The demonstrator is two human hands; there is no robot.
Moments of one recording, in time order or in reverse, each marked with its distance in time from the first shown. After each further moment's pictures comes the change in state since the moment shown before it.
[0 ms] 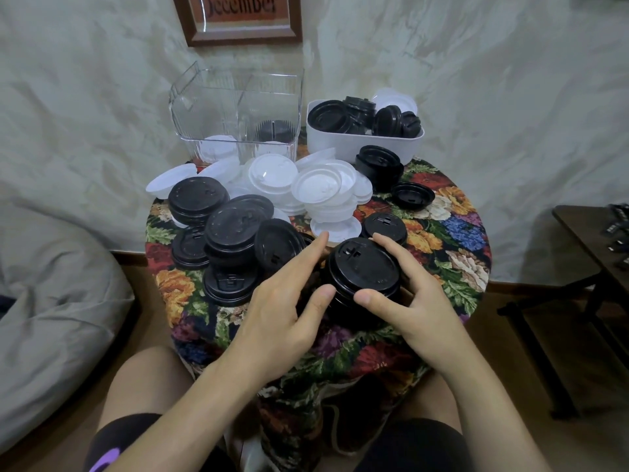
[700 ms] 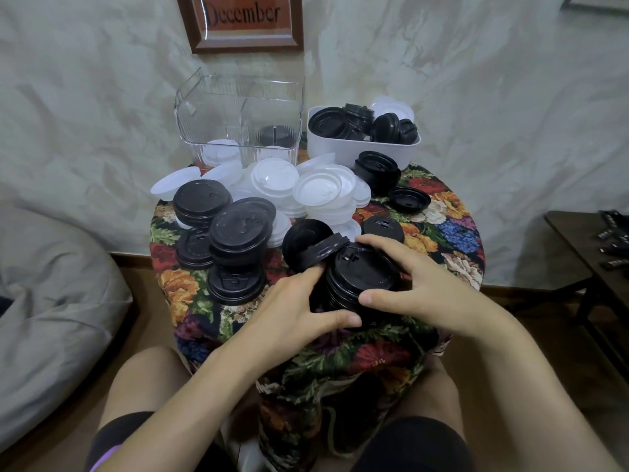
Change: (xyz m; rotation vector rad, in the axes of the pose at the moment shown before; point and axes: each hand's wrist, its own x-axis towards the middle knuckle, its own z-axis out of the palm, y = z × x) left_hand 0.012 0.003 -0.005 0.018 -0.243 -0.237; right_hand 0.026 -0.024 -0.034 -0.281 -0.336 0.060
